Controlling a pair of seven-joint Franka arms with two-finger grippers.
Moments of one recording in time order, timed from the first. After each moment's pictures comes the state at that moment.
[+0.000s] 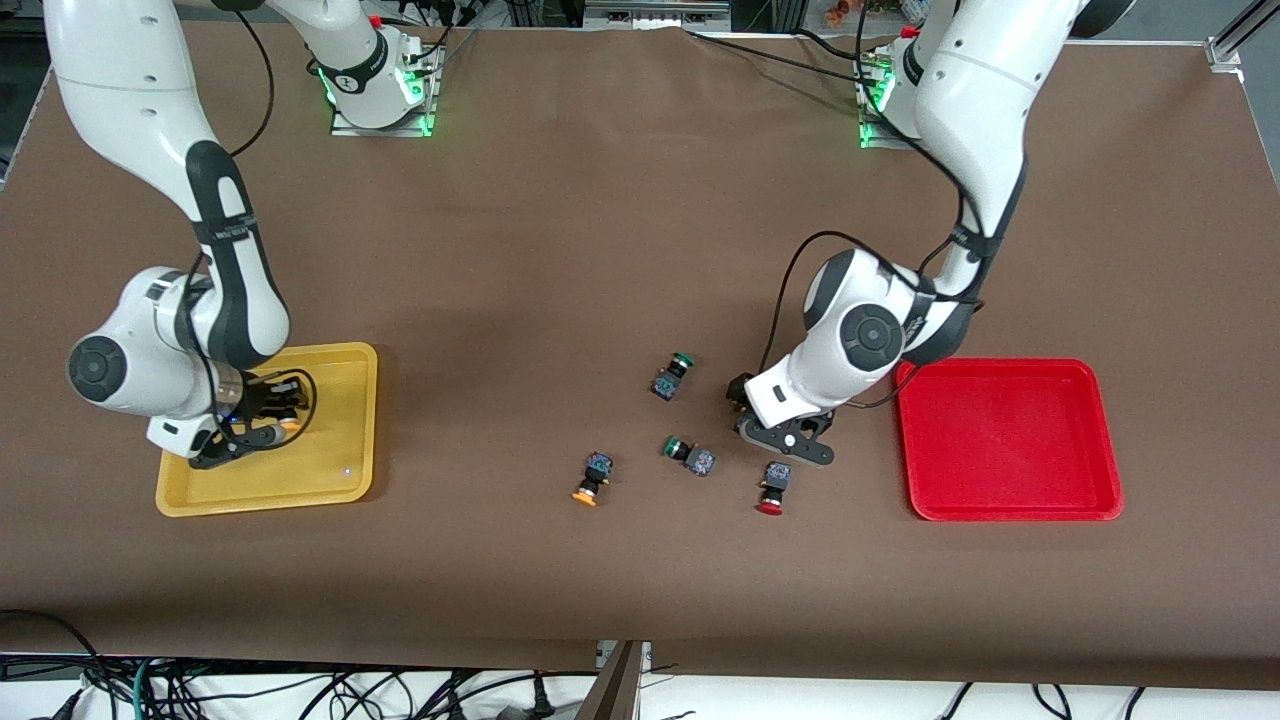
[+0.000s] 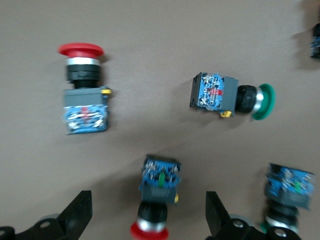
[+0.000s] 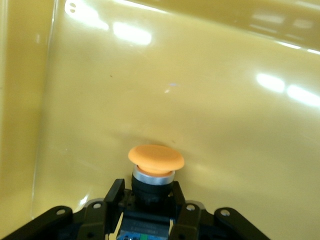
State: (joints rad) left arm -0.36 0.74 -0.10 -1.60 -0.12 2.43 -0.03; right arm 0.19 0.68 -0.28 -1.74 0.29 2.27 -0.59
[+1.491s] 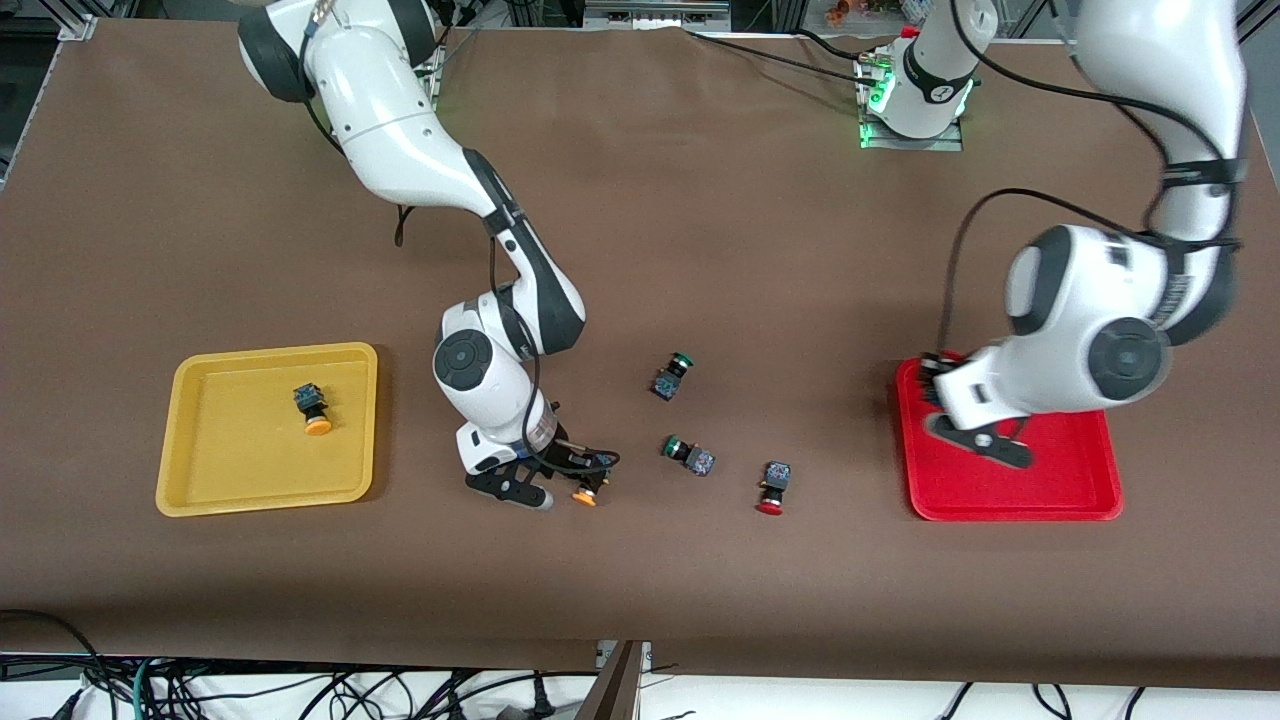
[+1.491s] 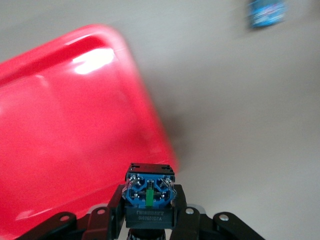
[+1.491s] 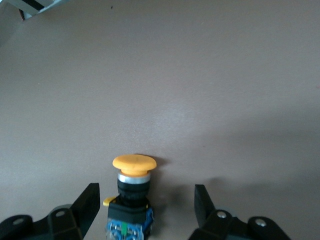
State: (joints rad) left arm -0.04 0.49 -0.05 -1.57 0.04 1.85 0.29; right arm 0.60 1.07 -0.14 -1.12 0.34 2.55 0.63
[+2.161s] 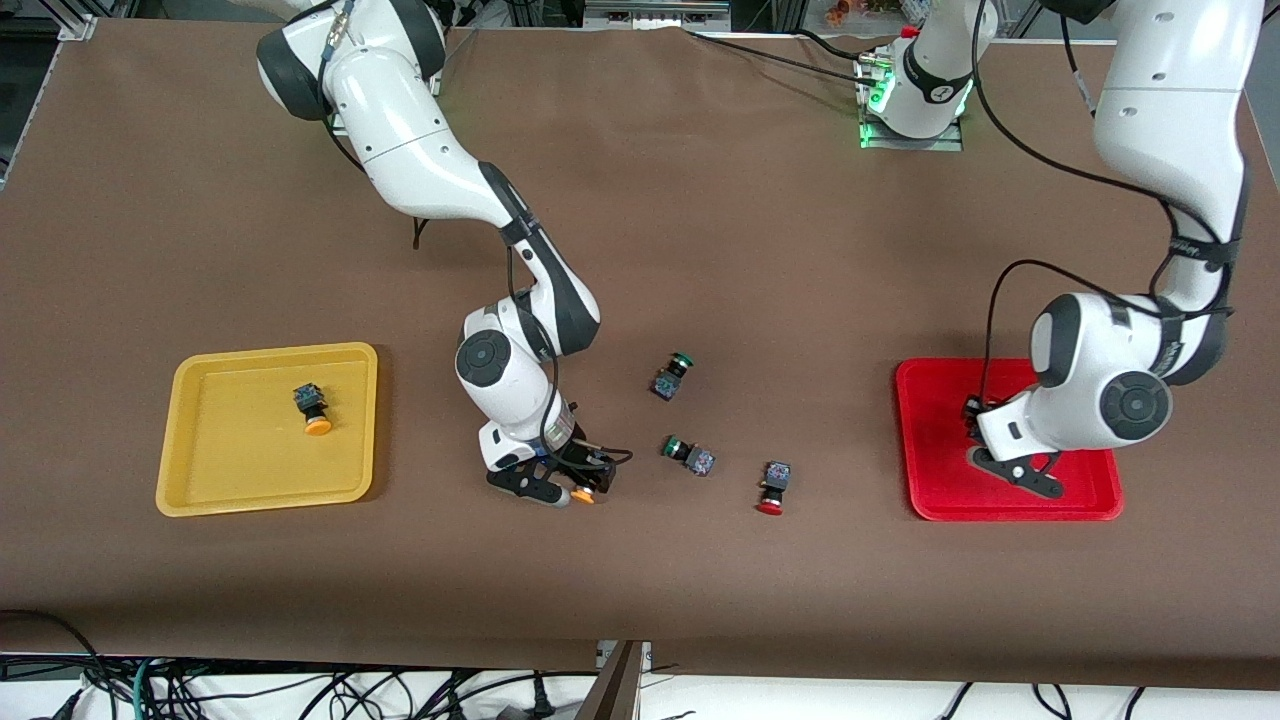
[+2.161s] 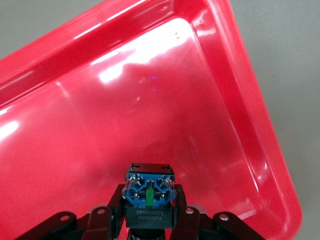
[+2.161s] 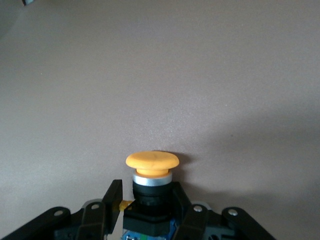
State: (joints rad) left arm 0.06 0.69 -0.07 -1.63 0.12 2.16 0.37; right arm 0.61 1.11 -0.11 -1.08 0.34 2.57 0.66
